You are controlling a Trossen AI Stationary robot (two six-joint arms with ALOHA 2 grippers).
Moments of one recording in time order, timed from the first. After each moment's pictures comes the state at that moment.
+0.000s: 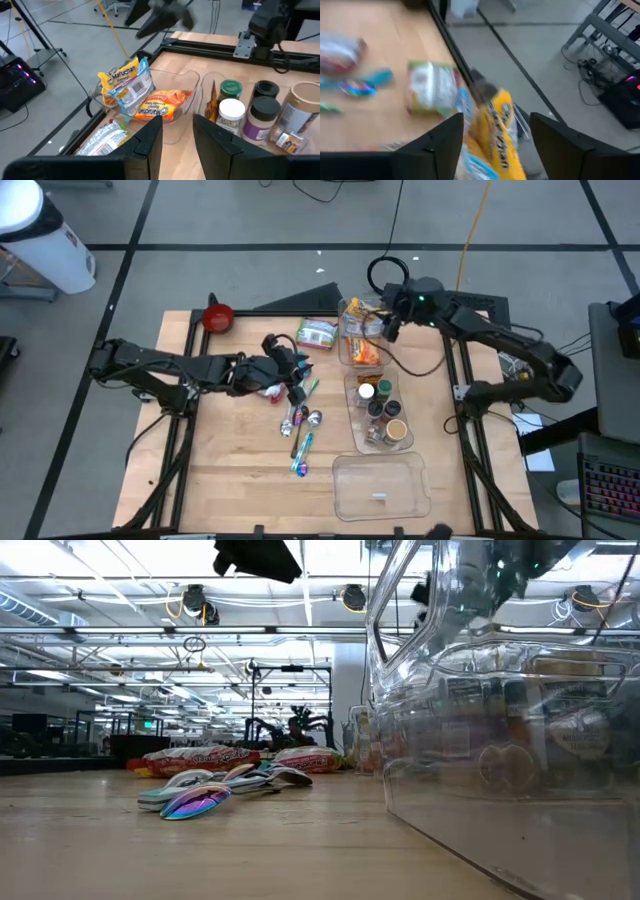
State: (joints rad) left arm -0.10 1.35 1.13 -0.24 -0.58 -0.14; right arm -0.70 1.21 0.94 -0.19 -0.08 -0.33
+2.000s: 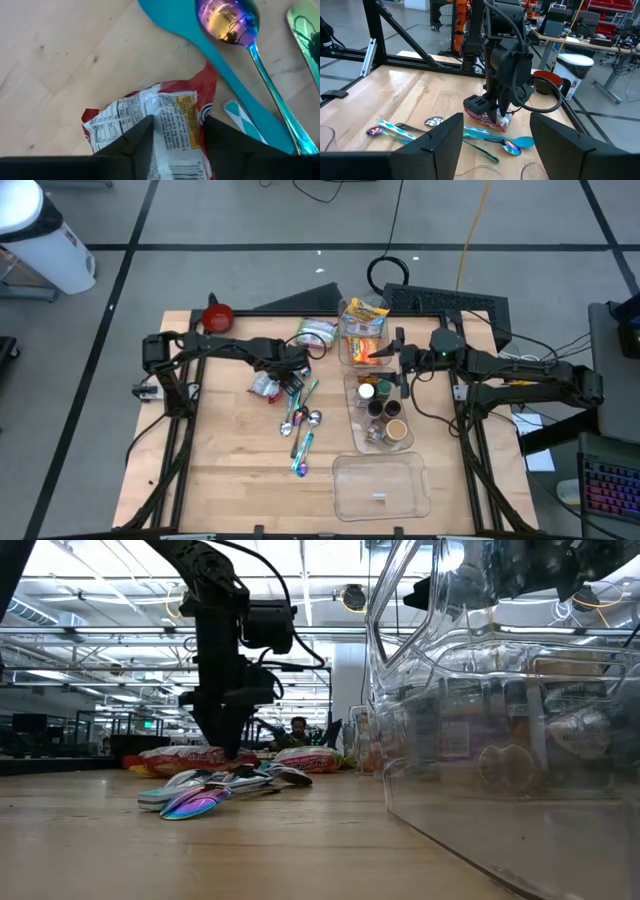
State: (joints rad) left arm 0.25 1.78 1.13 -0.81 -0.15 -0.51; right arm -0.31 0.90 0.56 0.21 -0.32 -0.19
